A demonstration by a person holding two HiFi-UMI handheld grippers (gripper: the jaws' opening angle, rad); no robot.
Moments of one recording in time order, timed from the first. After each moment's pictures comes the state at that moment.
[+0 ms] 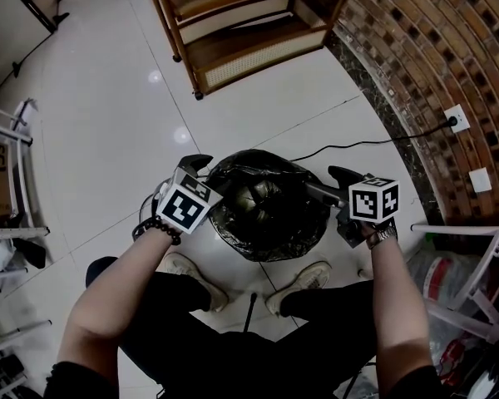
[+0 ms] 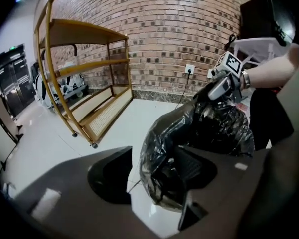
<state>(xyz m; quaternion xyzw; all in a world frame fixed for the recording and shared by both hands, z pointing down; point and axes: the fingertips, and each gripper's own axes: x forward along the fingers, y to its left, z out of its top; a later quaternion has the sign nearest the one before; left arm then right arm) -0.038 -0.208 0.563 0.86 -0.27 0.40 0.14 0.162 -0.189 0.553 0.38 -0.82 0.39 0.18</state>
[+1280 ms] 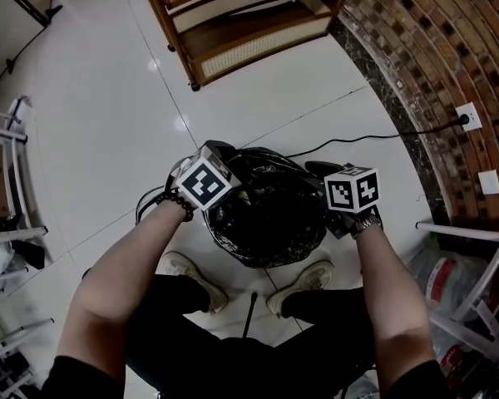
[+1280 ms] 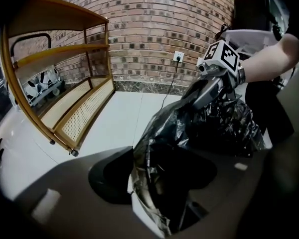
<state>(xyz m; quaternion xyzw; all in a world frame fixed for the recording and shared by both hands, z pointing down) 0.004 -0.239 0.618 0.86 -0.17 0.45 0.14 0.130 -0.217 0.613 0.36 -0.81 0.40 0.24</state>
